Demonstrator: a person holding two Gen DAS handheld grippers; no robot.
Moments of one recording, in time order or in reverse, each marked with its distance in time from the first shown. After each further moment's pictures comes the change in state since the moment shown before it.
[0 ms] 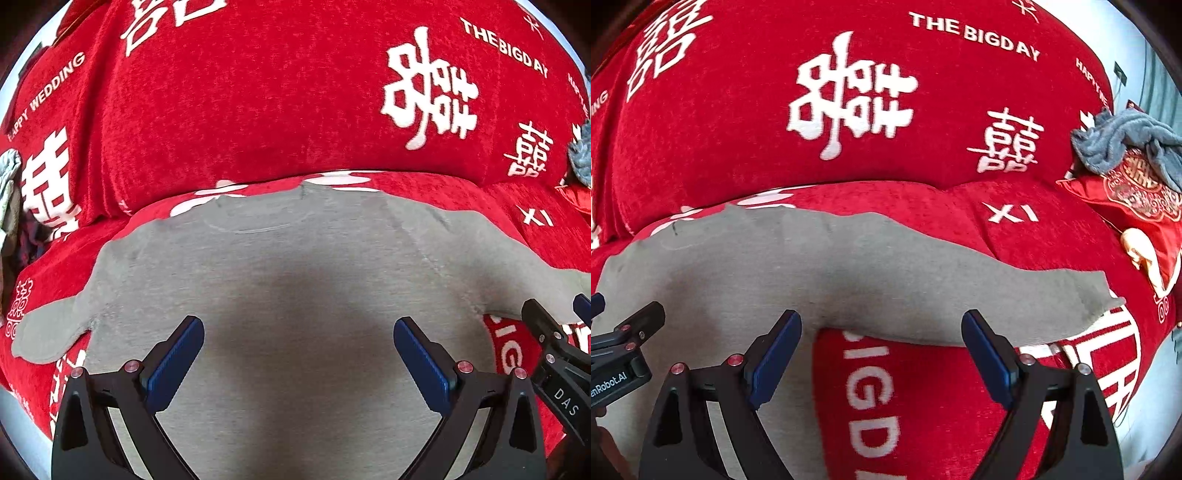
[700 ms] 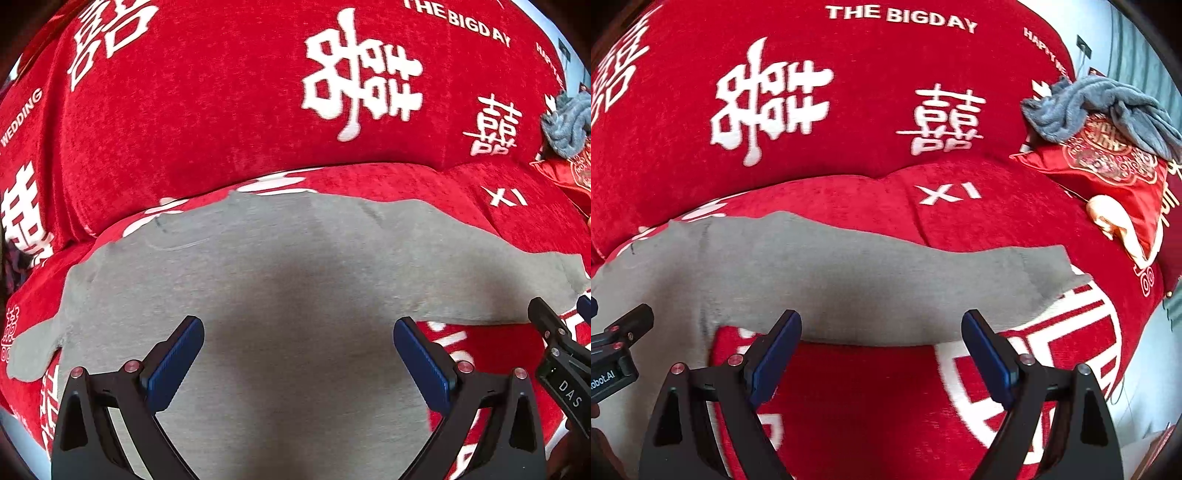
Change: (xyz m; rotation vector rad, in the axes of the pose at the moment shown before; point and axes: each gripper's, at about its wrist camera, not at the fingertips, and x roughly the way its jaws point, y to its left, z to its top) left arm 0.002 -0.079 0.007 0.092 0.008 -0.049; right arm 0.007 -0.086 -0.003 0.103 0.015 -0.082
